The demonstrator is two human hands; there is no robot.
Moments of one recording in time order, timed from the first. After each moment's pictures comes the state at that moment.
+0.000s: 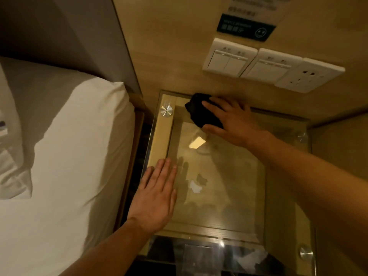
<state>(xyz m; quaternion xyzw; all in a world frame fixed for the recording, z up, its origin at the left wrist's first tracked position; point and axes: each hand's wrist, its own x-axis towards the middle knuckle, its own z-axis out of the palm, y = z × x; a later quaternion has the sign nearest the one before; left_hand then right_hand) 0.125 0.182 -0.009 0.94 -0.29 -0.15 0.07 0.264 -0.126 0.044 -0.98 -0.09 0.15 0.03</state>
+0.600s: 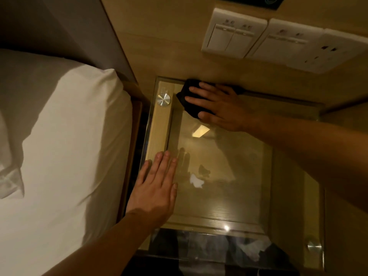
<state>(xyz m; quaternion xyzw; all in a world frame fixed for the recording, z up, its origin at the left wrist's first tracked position) 0.124 0.180 -0.013 0.95 -0.28 -0.13 0.05 0.288 -0.127 0.006 -0.96 -0.23 0.15 0.09</state>
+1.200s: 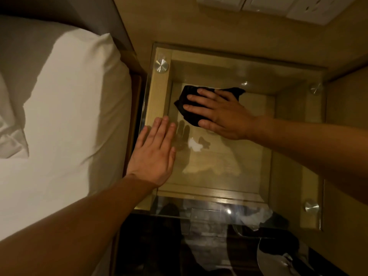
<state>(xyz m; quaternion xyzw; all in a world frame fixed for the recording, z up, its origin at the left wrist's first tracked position) 0.122 0.182 -0.018 0.95 -0.29 -0.08 0.08 0.179 -0.104 0.007 -0.95 -0.26 0.16 0.10</state>
